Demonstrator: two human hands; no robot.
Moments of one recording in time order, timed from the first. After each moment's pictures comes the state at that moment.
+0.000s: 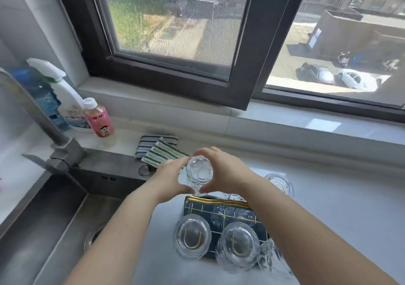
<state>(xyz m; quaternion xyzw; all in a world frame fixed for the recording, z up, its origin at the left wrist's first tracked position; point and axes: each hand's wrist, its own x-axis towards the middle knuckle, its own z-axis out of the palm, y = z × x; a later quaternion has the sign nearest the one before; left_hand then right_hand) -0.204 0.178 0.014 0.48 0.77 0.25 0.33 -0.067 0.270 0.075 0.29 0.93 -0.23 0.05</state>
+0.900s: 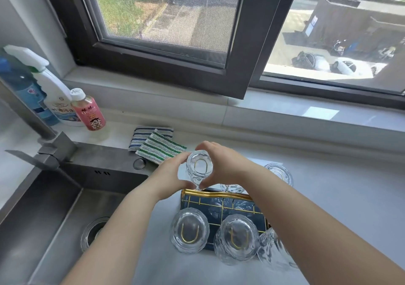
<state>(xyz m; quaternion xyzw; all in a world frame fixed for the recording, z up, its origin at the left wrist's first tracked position) -0.190 0.179 0.013 0.48 0.73 0.31 0.38 -0.067 0.282 0.055 0.30 0.91 -0.26 0.09</state>
